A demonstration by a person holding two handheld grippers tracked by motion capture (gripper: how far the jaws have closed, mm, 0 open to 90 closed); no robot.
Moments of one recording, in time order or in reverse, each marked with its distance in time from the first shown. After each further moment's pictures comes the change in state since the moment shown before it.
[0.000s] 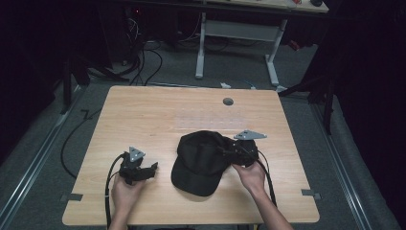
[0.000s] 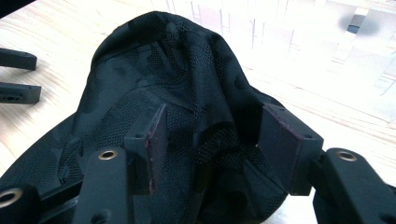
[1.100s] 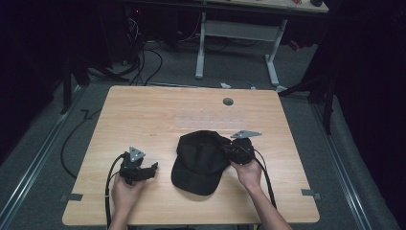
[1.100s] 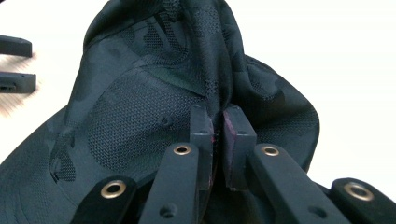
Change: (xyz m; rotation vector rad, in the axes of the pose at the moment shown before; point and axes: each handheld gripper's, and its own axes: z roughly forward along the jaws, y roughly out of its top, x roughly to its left) left arm 0.000 0.000 0.000 0.002 0.003 0.006; right arm -0.007 -0.005 0.021 0.071 0.051 0.038
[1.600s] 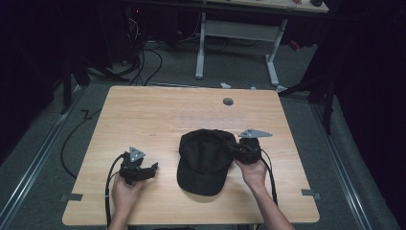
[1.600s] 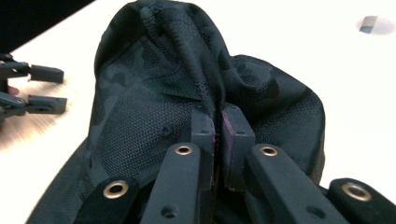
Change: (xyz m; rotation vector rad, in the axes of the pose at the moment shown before) left arm 0.000 0.000 0.000 -0.001 -0.004 0.002; right arm -0.002 0.003 -0.027 -0.103 0.037 0.008
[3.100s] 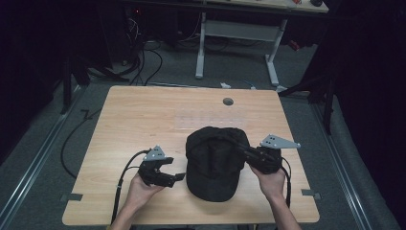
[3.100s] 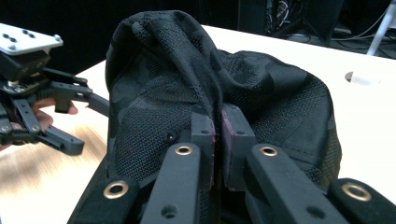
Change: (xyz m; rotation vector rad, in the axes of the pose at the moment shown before) left arm -0.059 0.045 -0.018 -0.036 -0.532 0.166; right arm 0.003 -0.006 -0.068 -0.172 0.091 -0.069
